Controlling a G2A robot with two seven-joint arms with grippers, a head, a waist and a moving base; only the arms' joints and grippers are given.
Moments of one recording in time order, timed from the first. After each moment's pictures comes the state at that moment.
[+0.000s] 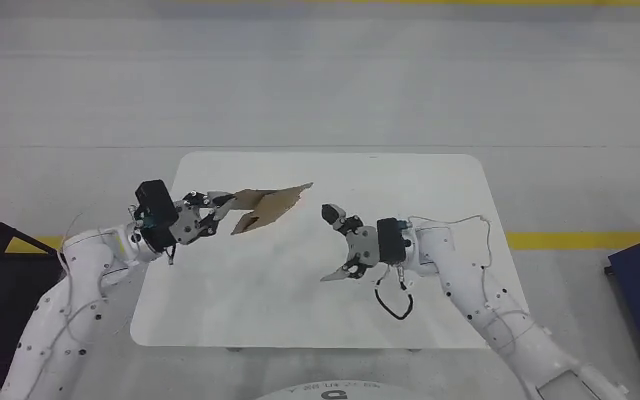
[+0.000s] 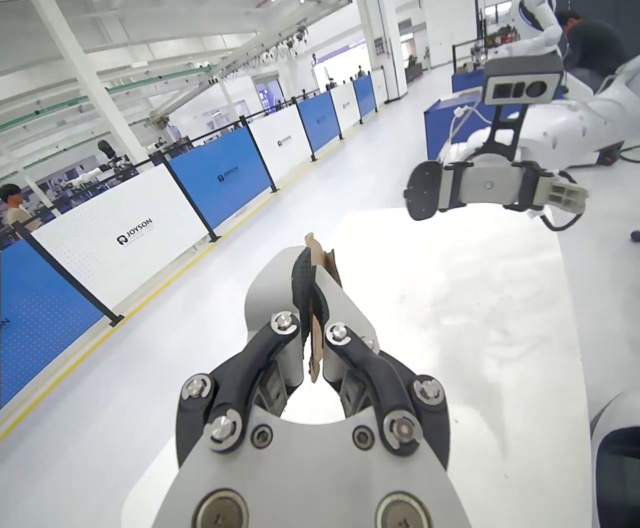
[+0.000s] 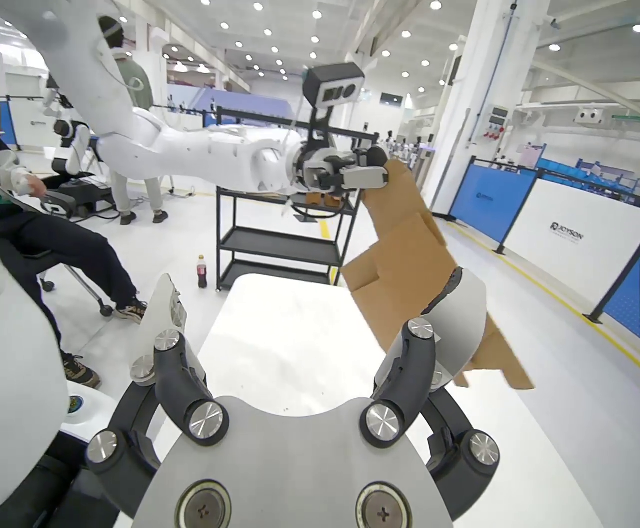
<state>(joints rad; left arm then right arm) 1.49 -0.91 -1.44 -1.74 1.38 -0.87 0.39 -1.27 -1.05 0.97 -1.52 -1.43 -0.96 -0.63</state>
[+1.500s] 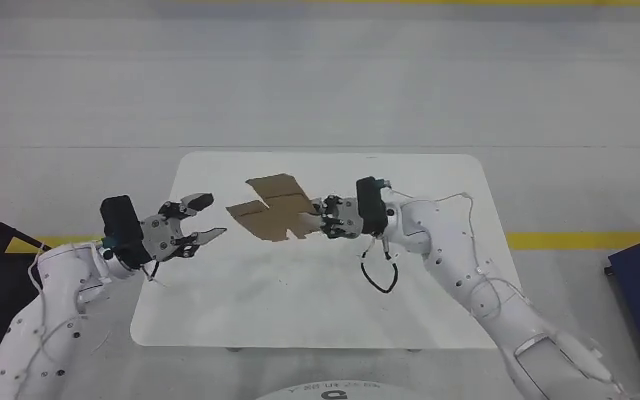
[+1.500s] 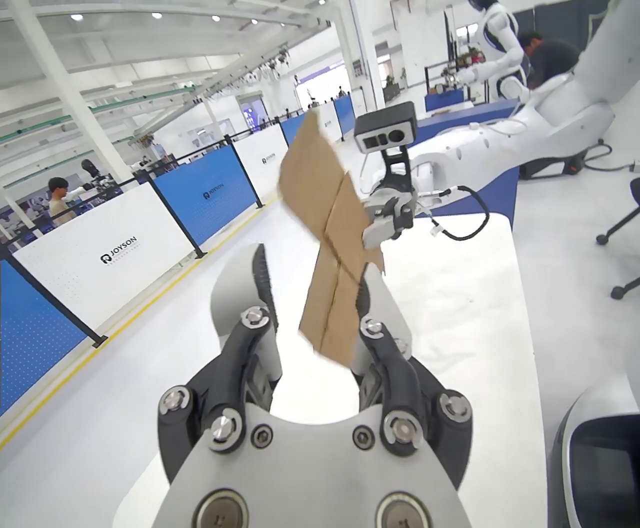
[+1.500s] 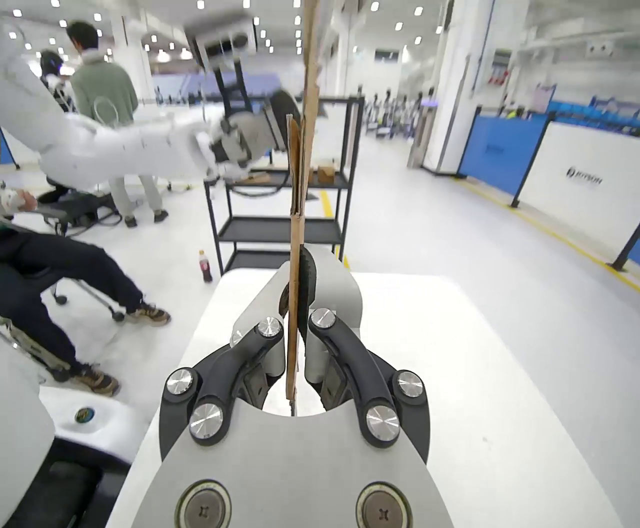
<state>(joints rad) 1.63 -0.89 -1.59 -1.76 1.34 -0.97 0.57 -1.13 -1.11 0.93 -1.41 -1.12 -1.01 -0.45</state>
